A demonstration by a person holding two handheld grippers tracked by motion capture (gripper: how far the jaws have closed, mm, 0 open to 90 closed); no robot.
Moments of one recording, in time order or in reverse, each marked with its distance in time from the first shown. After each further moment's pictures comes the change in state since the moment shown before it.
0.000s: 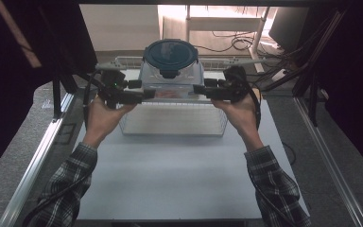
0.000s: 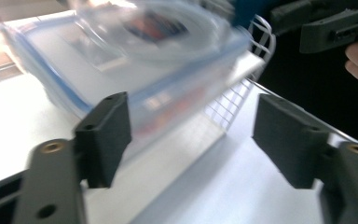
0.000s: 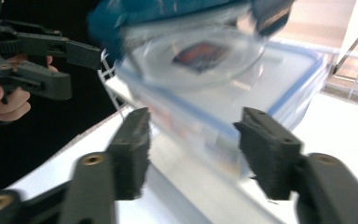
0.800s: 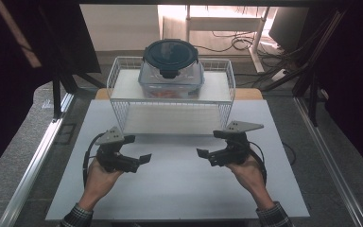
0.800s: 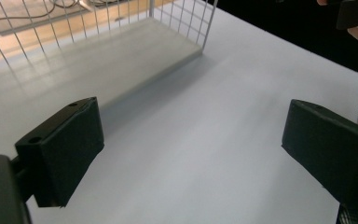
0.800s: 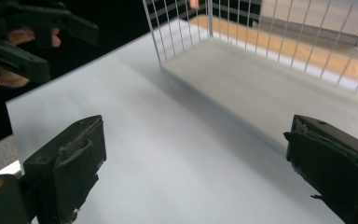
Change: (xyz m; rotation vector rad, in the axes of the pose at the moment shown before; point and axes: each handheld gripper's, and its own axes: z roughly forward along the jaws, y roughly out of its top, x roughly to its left) left arm -0.043 -0.156 -0.003 0.043 -0.033 0.016; right arm 0.035 -0.146 -0.020 0.093 0.028 -0.070
